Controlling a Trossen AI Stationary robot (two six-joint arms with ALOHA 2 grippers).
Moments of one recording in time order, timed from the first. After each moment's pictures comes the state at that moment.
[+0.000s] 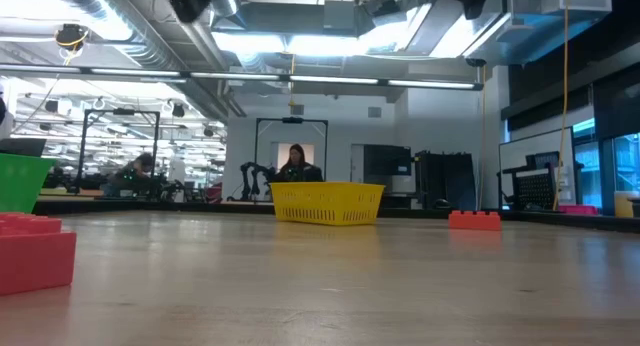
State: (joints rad) left arm -0.08 0.87 0.75 -0.05 0.13 -0.44; right arm 0.18 0.97 0.77 0.10 0.35 0.22
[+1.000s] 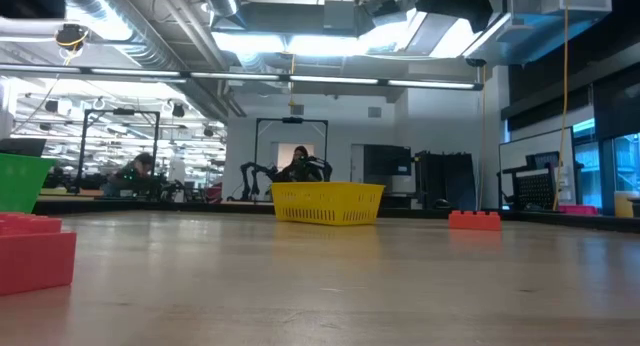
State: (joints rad) left arm -0.76 1.52 1.17 -1.13 -0.04 -0.74; right arm 0.18 0.97 0.77 -0.05 0.37 0.21
